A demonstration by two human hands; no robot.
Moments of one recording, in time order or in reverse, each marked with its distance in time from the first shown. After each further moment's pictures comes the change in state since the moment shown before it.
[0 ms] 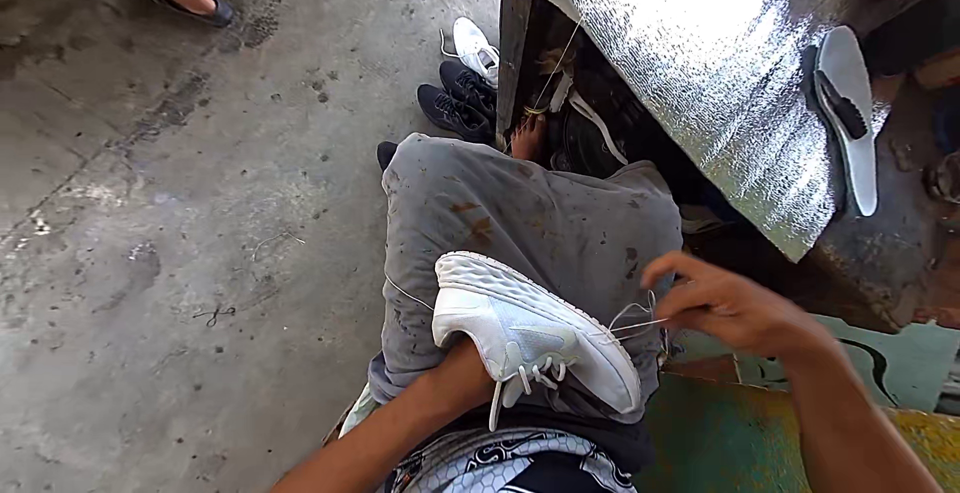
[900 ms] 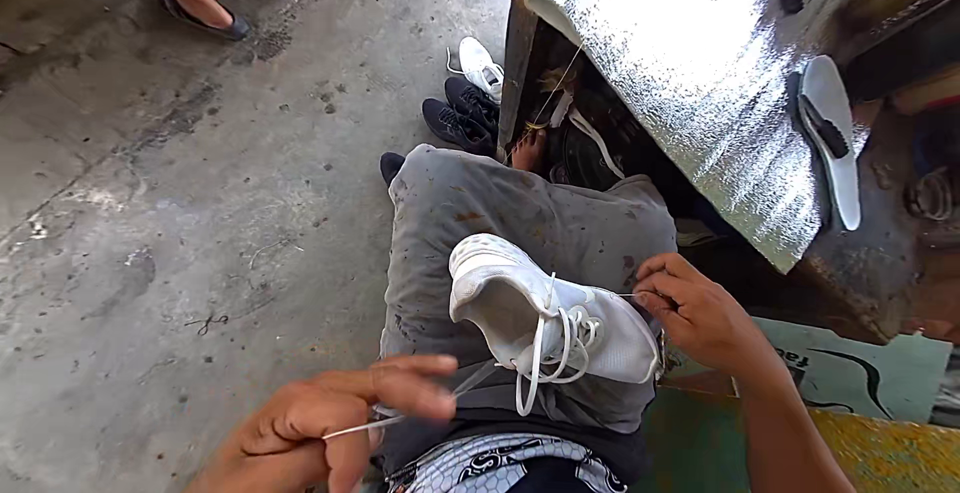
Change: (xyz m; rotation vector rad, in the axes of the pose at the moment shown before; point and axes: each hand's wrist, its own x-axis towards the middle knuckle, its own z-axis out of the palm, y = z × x) left_hand -0.042 -0.009 -0.126 -1.022 -0.098 0.086; right_hand 0.012 -0.017 0.033 -0.274 0.256 0.305
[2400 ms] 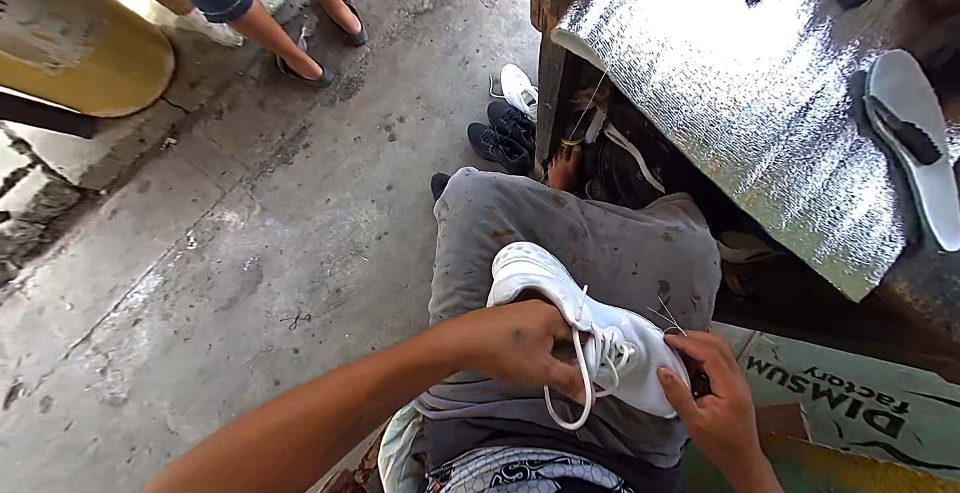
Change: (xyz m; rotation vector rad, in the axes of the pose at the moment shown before) left_hand 0.152 -0.041 0.022 0.408 -0.406 -0.593; right_hand -0.045 0.017 0.100 0.315 0.591 -0.050
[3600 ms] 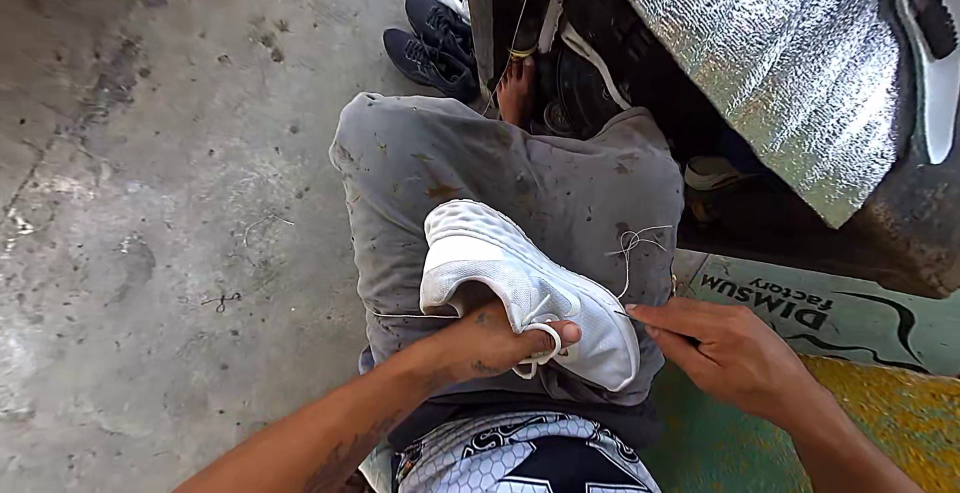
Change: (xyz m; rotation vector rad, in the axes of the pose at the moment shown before) left_hand 0.010 -0.031 0.056 -0.687 0.268 -0.147; right_hand 0.040 -0.032 -0.054 -0.310 -0.602 0.033
